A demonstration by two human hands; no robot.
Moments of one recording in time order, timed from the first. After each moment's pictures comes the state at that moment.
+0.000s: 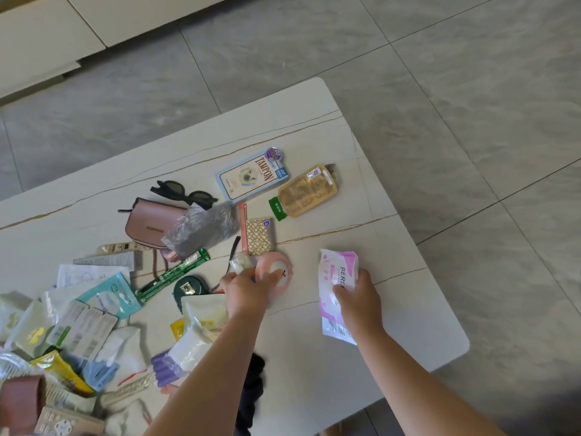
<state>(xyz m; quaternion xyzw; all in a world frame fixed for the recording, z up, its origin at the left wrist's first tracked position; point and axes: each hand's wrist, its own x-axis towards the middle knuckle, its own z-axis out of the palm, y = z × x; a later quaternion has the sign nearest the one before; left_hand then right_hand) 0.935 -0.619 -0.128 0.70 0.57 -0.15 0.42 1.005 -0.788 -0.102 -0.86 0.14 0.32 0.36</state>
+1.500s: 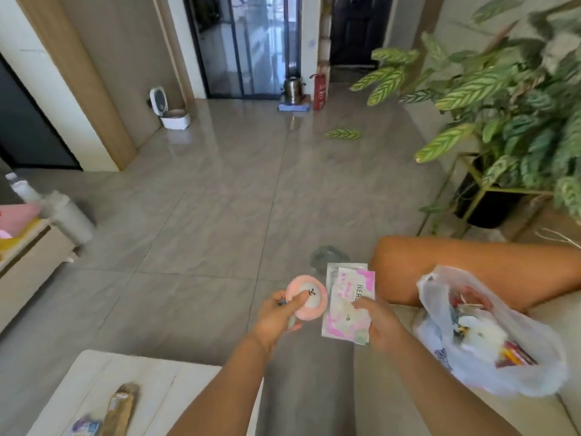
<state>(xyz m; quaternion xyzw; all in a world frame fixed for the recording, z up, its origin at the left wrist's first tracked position) 0.958 -1.046 0.322 0.66 0.02 -0.37 0.65 0.862 -1.223 0.312 -0.44 0.43 -0.06 0.79</state>
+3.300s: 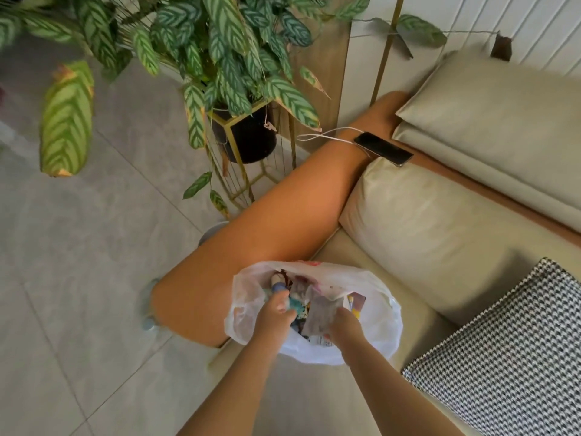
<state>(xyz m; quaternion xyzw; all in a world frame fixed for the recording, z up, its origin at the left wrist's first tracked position) 0.855 -1.523 0.151 0.73 -0.31 -0.56 0.24 0.714 -1.534 0.139 -0.35 0.73 -0.15 0.57</state>
